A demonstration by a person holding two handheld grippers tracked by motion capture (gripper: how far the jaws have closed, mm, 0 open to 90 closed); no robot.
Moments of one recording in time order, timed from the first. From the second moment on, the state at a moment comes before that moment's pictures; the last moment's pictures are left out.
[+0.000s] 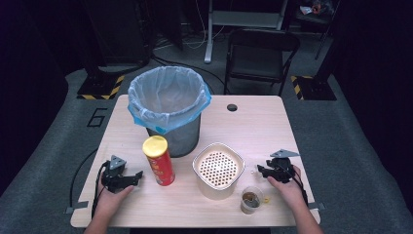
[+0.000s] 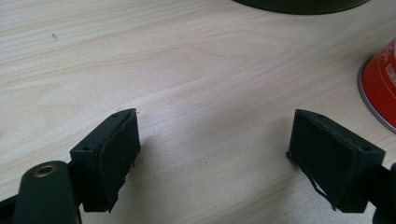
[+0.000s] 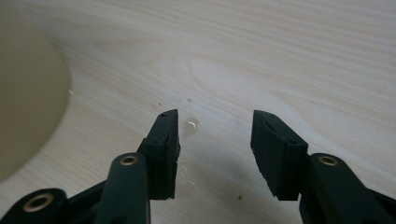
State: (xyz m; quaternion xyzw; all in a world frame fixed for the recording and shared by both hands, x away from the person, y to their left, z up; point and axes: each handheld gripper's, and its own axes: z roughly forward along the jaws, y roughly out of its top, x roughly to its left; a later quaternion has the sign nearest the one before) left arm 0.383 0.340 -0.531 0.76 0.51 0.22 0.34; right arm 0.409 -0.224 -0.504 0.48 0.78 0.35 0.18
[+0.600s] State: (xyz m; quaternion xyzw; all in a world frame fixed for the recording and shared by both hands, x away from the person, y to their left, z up) left arm 0.383 0.340 -0.531 0.76 0.51 0.22 0.34; right arm 0.401 -0.182 -0.406 0.39 0.80 0.44 0.13
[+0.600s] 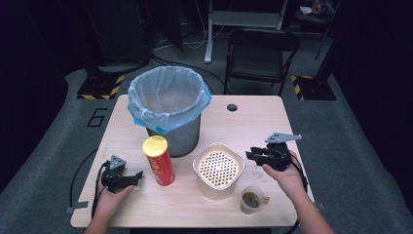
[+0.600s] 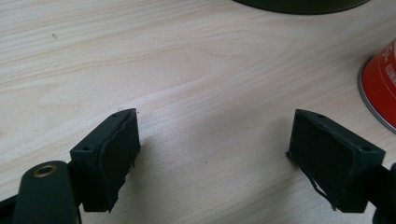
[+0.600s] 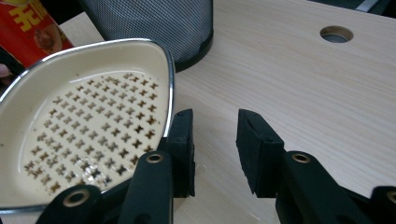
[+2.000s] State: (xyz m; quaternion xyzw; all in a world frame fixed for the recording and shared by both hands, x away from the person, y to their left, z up) left arm 0.383 0.340 -0.531 0.76 0.51 0.22 0.34; right arm 0.353 -0.164 -0.398 0.37 0.80 0.45 0.13
